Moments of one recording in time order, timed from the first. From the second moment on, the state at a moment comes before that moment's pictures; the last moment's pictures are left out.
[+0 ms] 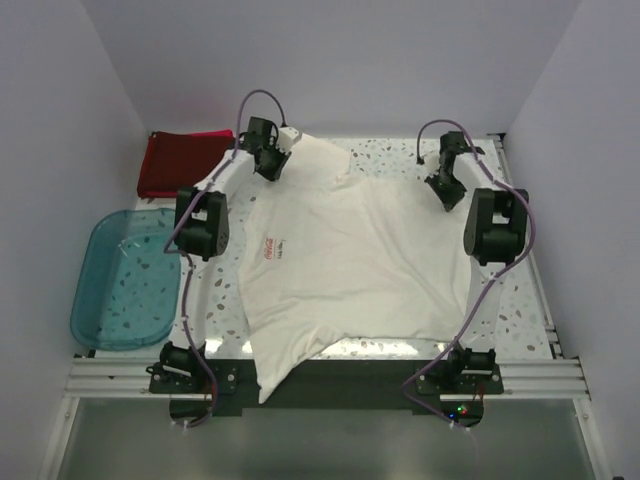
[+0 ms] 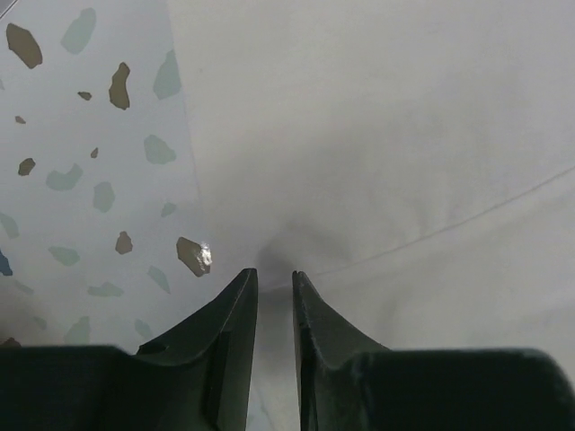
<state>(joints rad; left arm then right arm) -0.23 2.48 2.14 -0.55 0.18 0.37 -0.03 2.25 1.81 -0.82 0.10 -0.53</state>
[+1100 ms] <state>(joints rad) -0.59 1.25 1.19 -0.69 0.59 0.75 -0.01 1.79 1.70 -1.08 -0.07 -0.72</state>
